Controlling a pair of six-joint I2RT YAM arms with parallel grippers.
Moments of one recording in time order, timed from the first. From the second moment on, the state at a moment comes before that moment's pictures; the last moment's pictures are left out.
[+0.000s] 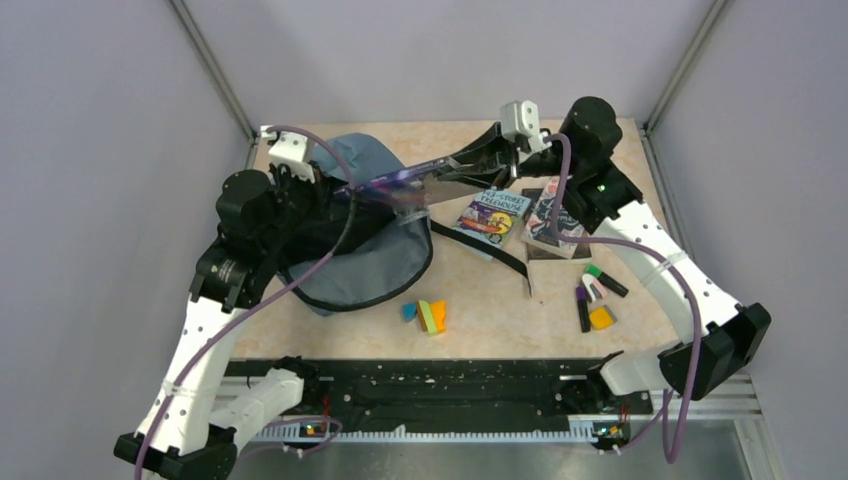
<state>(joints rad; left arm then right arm) -0.33 0.92 1.25 -0.48 0.07 -0.04 0.55 1.36 1.47 0.09 -1.11 -0.22</state>
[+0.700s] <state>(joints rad) -0.32 0.89 1.24 -0.46 0.11 -0.03 0.56 1.37 1.48 -0.16 -1.04 -0.38</state>
